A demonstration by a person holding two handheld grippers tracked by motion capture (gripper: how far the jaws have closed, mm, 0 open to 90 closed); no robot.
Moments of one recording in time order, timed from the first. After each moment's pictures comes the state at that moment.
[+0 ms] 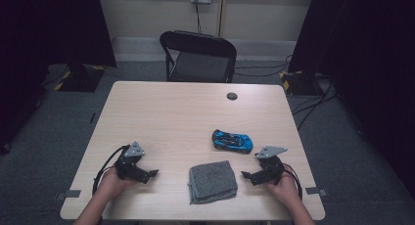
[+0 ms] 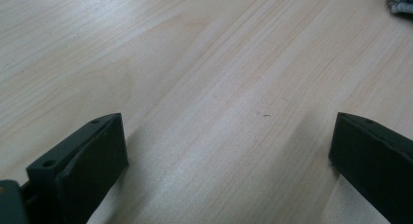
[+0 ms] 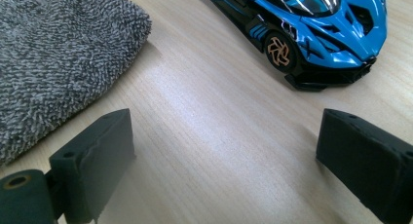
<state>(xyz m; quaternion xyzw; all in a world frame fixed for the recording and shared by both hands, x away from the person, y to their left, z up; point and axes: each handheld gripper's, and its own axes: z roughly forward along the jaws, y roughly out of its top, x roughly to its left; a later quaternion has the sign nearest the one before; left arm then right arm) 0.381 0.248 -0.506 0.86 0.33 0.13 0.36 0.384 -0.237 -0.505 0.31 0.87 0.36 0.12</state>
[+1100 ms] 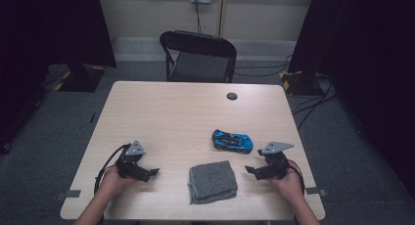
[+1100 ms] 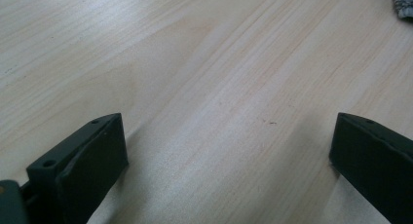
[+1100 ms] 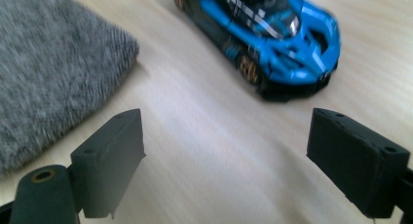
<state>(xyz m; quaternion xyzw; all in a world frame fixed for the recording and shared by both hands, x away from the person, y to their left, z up) 0.385 0.246 -0.506 0.86 0.33 0.13 0.36 0.392 -0.249 -0.488 0.32 0.85 0.39 0.13</state>
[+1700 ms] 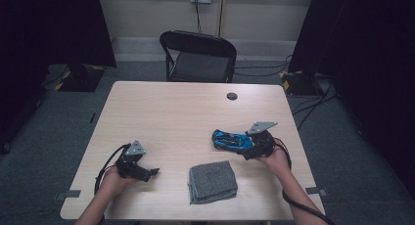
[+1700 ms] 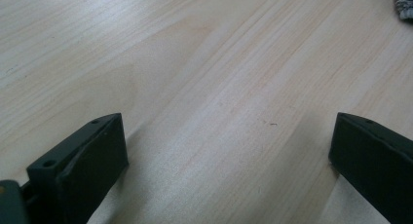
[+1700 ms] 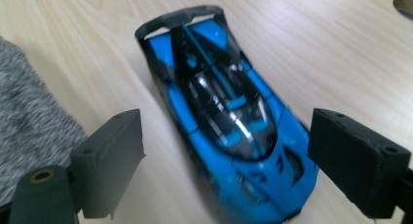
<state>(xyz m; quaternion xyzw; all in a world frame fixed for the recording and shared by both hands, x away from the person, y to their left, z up) 0.385 0.245 -0.506 0.86 0.33 0.13 0.36 0.456 -0.211 -0.471 0.27 0.87 0.38 0.13</state>
